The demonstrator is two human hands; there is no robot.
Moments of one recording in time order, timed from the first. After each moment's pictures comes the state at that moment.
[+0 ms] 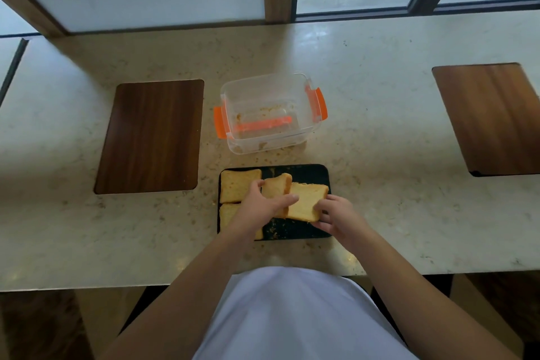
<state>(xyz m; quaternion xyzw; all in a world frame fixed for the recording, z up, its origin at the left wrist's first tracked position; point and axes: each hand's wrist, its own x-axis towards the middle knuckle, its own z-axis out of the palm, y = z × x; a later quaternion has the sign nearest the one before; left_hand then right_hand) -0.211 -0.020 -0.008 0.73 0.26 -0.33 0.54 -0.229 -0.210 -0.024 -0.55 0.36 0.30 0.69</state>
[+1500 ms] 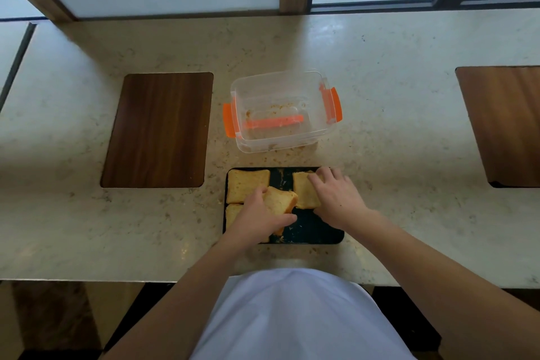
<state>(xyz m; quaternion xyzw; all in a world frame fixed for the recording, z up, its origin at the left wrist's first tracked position) -0.214 -0.001 -0.021 0.82 0.17 -0.33 0.42 -0.175 -0.209 -0.063 -0.96 -0.17 0.20 0.00</state>
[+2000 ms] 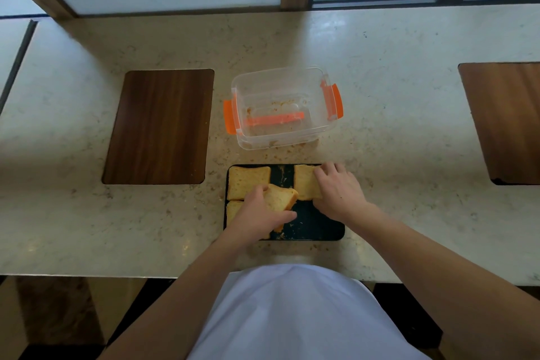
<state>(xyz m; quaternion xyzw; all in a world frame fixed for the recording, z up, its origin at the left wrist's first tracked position) -0.215 0.001 -0.024 0.83 0.17 -0.34 0.42 -0.170 -0.206 -0.050 -0.97 -0.14 0.21 0.03</state>
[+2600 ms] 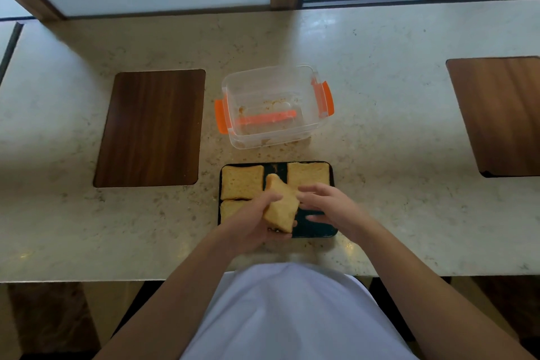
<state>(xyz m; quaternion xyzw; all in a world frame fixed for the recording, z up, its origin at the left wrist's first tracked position) -0.222 0.000 -0.007 0.46 0.26 -0.45 0.72 -0.208 -0.210 -0.026 -0.67 0.18 0.39 0.61</state>
